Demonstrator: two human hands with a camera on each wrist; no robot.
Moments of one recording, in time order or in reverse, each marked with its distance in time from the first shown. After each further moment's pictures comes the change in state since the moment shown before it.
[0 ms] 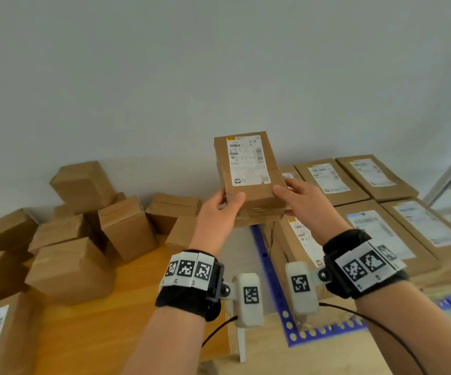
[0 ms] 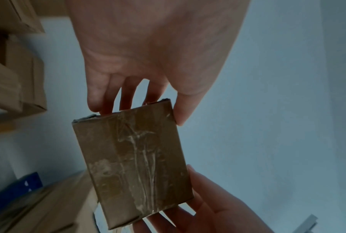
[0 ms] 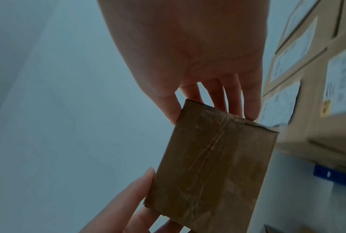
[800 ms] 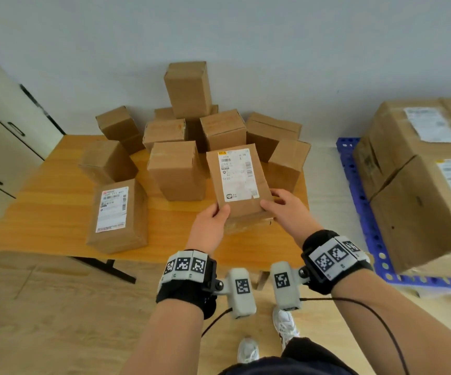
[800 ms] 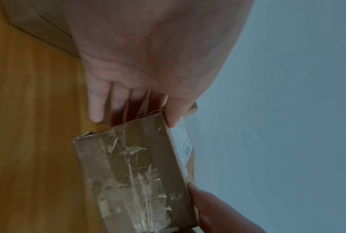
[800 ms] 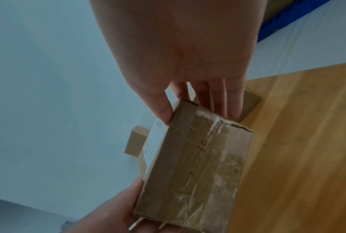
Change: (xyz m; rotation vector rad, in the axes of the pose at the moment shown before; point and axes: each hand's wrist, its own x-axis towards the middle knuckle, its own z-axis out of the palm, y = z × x) left_hand -0.131 -0.179 -0.202 0.166 0.148 -0.425; right_hand -0.081 0.063 0.280 -0.115 -0.354 0.183
